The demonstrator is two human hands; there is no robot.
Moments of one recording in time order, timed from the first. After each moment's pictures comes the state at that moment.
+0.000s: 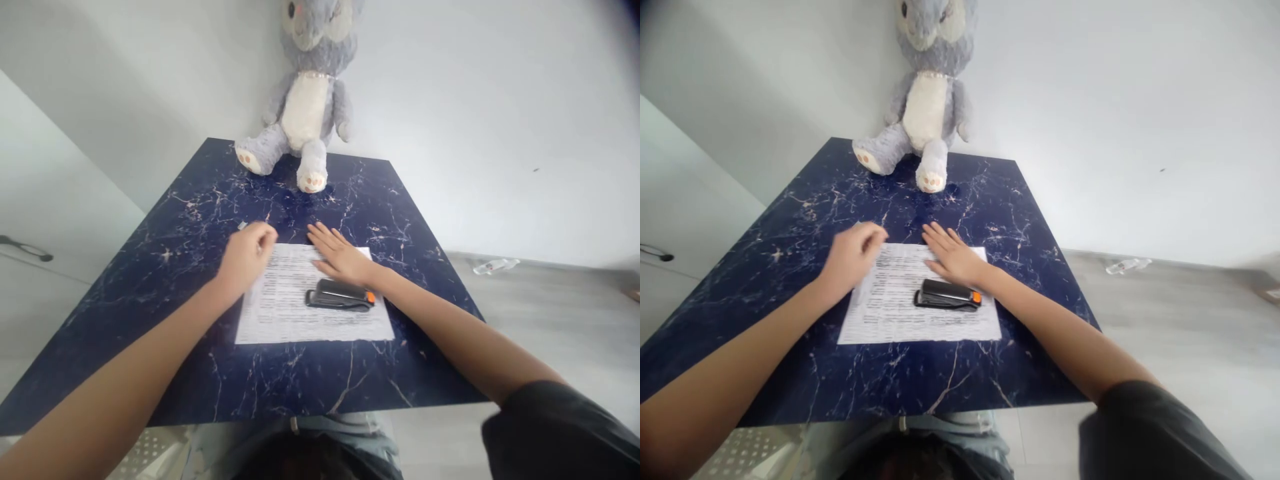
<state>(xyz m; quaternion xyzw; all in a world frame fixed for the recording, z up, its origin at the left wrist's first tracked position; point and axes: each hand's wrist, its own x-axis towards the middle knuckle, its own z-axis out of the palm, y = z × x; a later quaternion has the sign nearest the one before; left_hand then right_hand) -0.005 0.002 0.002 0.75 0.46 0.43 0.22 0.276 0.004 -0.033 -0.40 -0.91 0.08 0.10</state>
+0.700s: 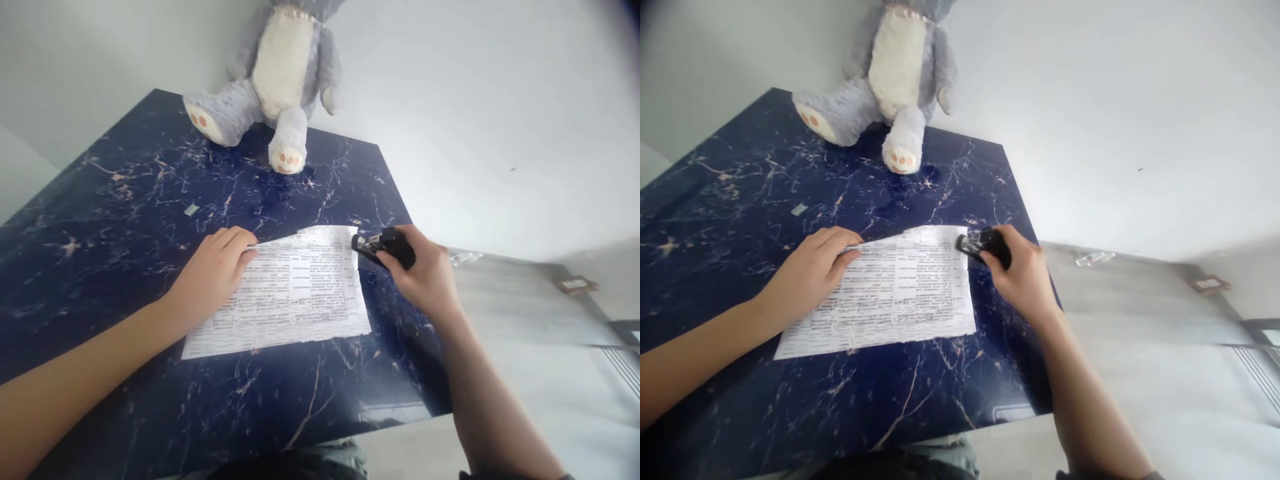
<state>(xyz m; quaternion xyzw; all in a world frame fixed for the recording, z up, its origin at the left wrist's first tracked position) 0.019 -0.012 -0.018 0.86 0.43 0.26 0.11 0.384 -0.077 0.040 -0.64 -0.71 0.02 0.29</state>
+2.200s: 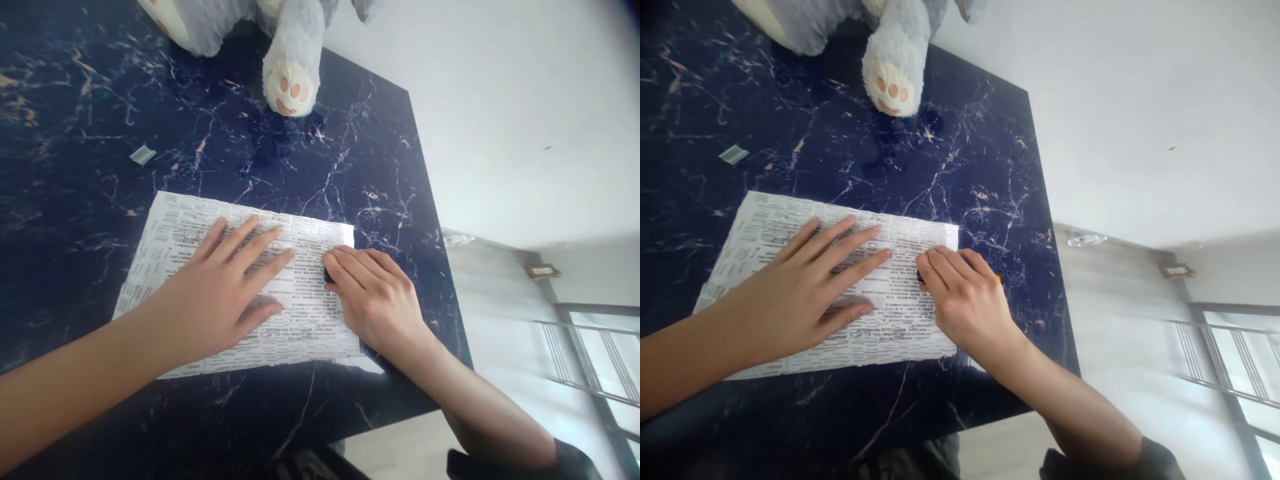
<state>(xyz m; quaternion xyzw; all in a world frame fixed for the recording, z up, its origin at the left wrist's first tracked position) 0.037 -0.051 -0.032 0.90 0.34 0.18 0.19 0.317 -0.095 0.012 -0.47 -0.88 0.00 0.10</state>
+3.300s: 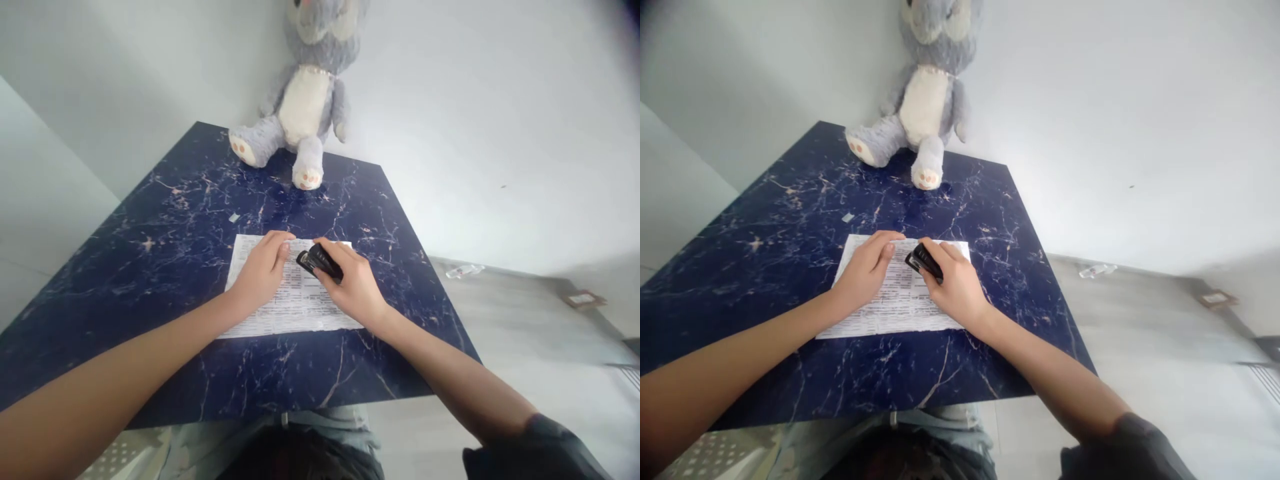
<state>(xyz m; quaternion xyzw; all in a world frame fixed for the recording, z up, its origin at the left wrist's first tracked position) 0.030 -0.033 -0.017 0.76 0.41 0.41 0.28 0.243 -0.089 0.029 -0.52 -0.79 0.12 0.32</state>
